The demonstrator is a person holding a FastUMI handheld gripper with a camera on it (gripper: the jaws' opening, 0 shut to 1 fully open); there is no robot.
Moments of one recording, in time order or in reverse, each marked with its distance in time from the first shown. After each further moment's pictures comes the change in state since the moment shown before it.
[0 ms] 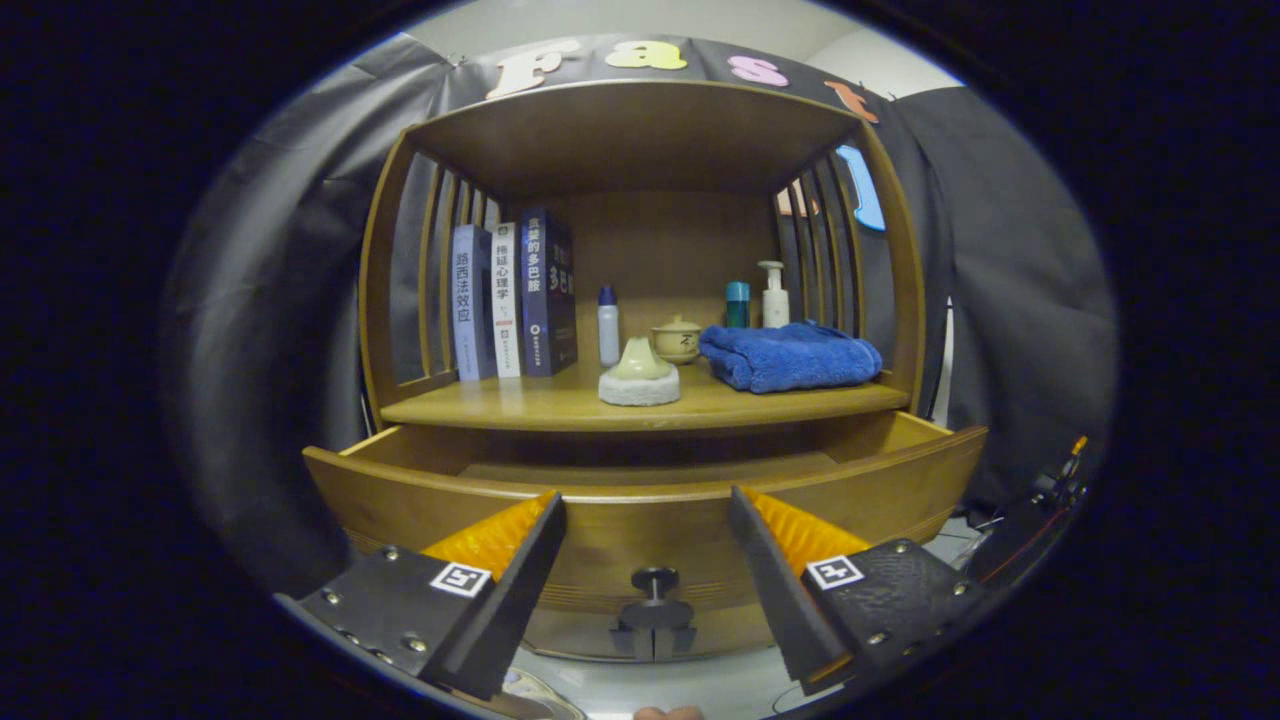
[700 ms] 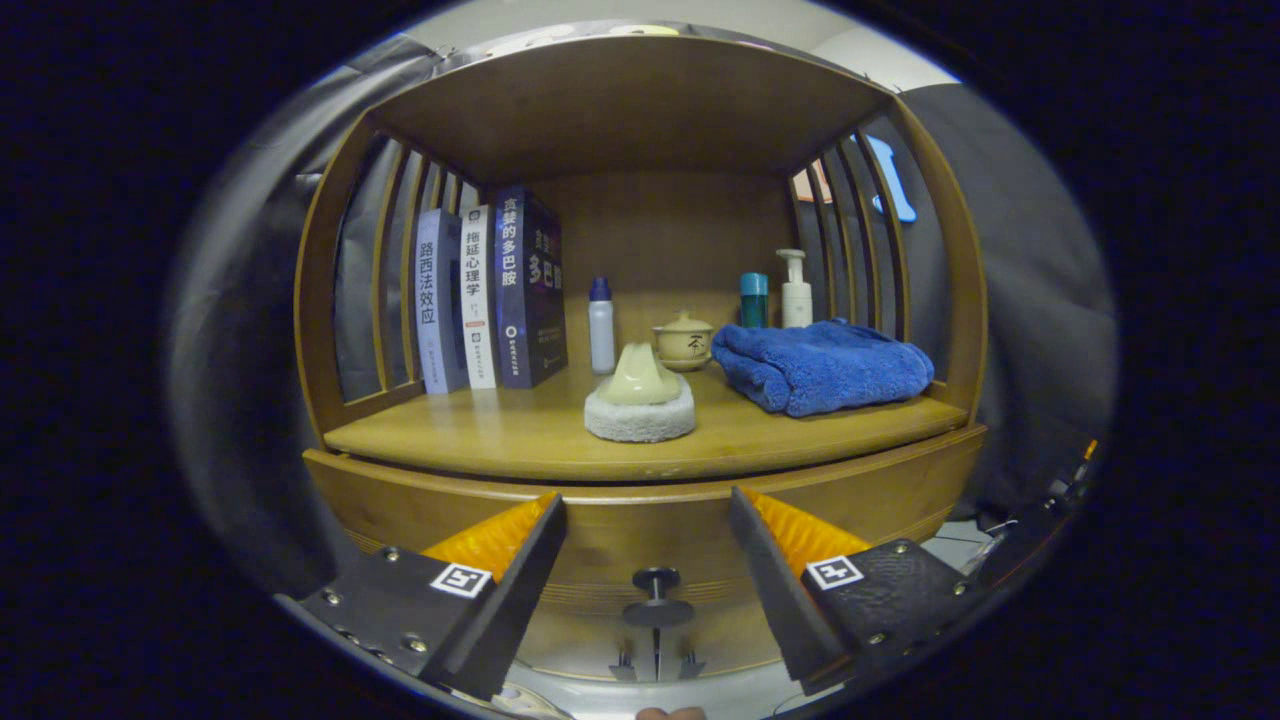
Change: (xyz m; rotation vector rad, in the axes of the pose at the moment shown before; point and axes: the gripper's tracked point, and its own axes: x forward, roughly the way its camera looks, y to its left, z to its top) arm 0.074 0.004 0.010 -0.001 0.015 0.001
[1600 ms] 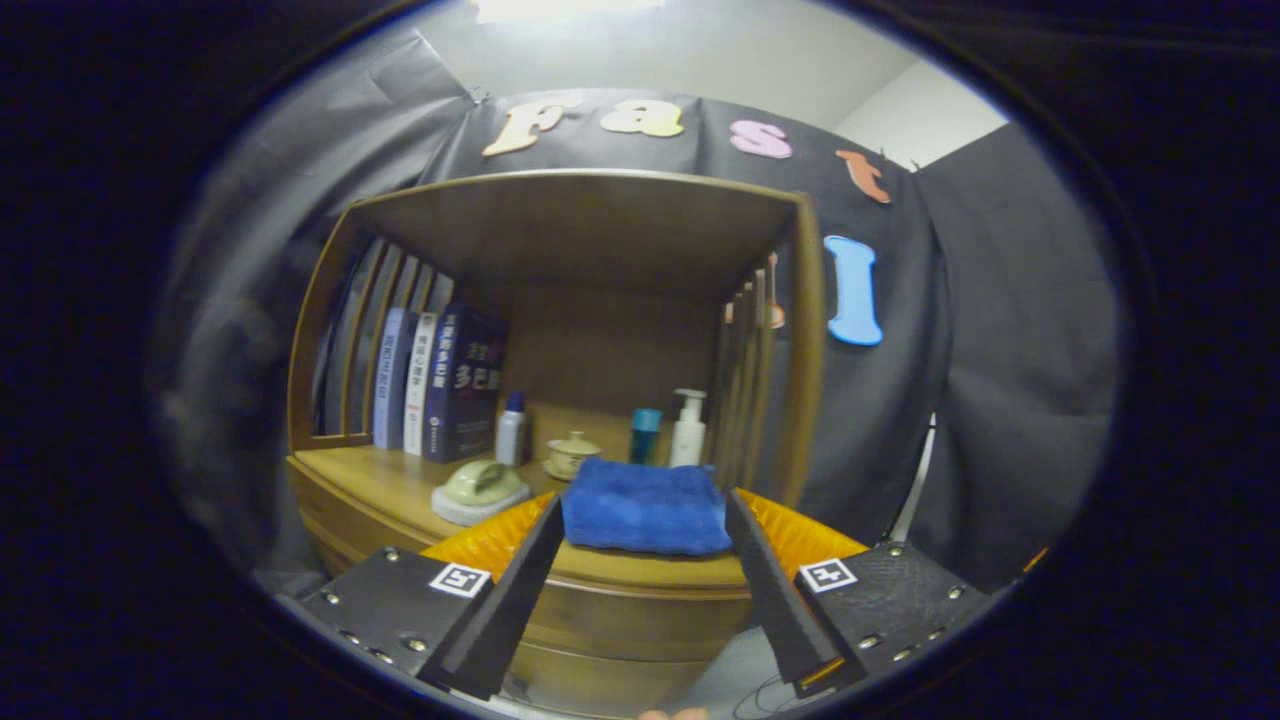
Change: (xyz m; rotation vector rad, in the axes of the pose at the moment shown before) arm -0.074 -0.224 0.136 -0.133 -0.282 0.028
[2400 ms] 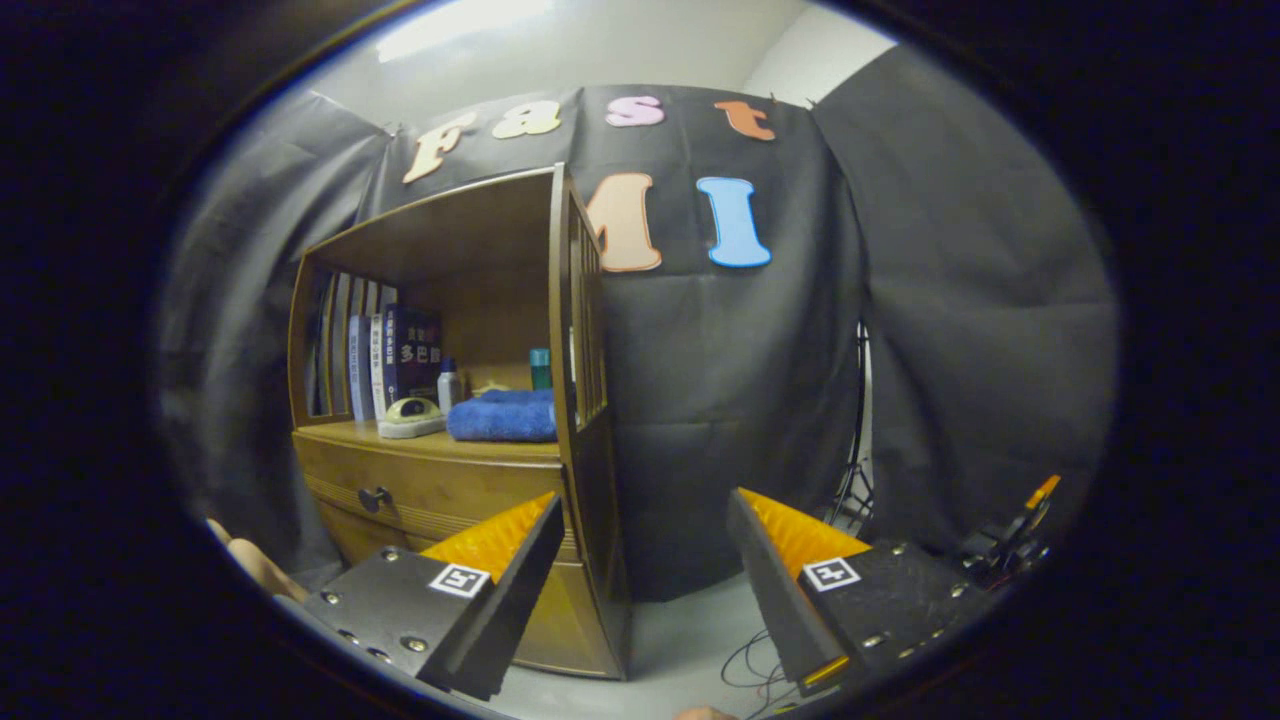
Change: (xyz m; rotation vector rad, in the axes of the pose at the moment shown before) arm -0.119 -0.164 -0.102 0.171 0.124 -0.027
